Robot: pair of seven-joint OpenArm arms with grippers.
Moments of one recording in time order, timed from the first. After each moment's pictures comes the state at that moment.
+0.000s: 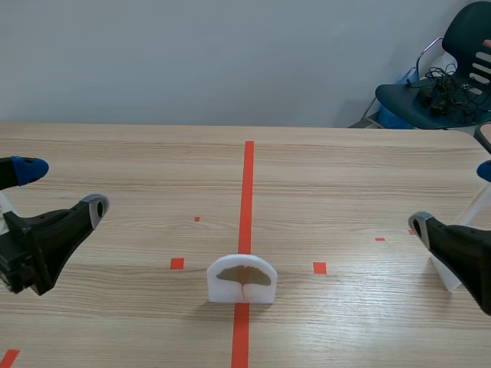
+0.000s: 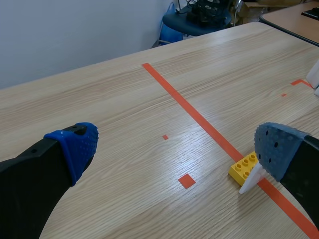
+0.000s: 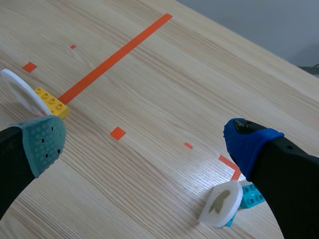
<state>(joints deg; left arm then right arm) 31.9 -28.8 -12.2 103.8 -23.5 -36.5 -7.2 -40.5 30.6 23.4 114.8 23.2 38.5 -6.7</state>
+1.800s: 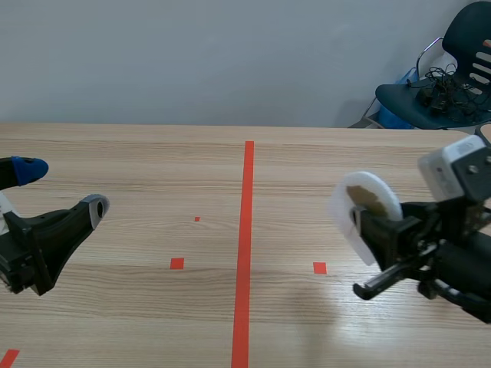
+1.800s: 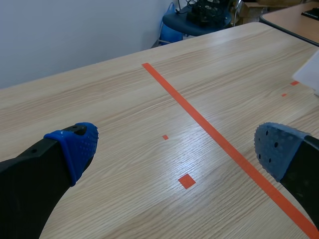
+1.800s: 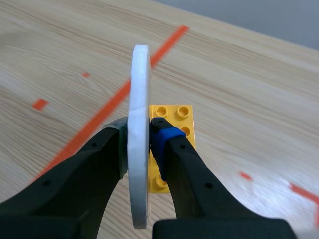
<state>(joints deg) 31.9 -28.8 -12.2 103.8 -23.5 -36.5 -7.2 -30.0 20.1 5.0 102.5 11.6 26.8 3.9</state>
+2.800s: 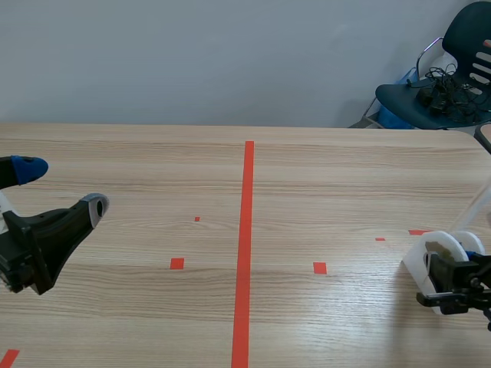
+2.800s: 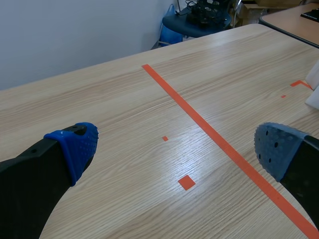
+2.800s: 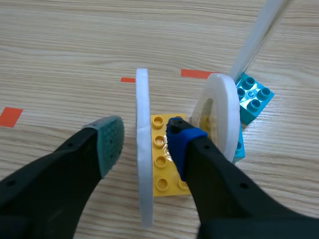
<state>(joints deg) 31.9 -28.8 -12.2 103.8 -23.5 -36.5 -7.5 -21.5 17.4 14.6 76.7 11.7 23.2 6.8</state>
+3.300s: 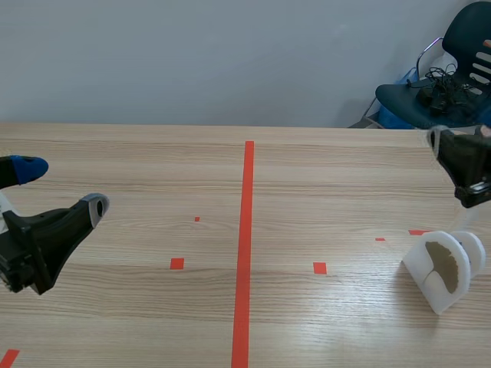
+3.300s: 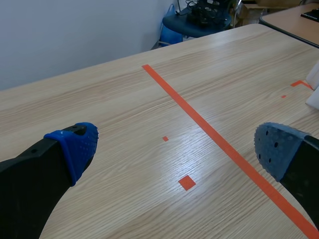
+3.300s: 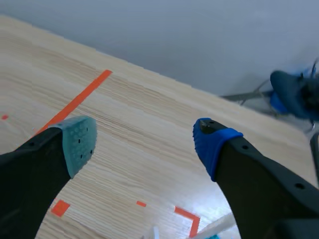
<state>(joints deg) 31.9 -28.8 -12.2 103.8 -23.5 -36.5 -7.5 -24.6 23.5 21.9 110.6 17.4 31.9 -4.8</state>
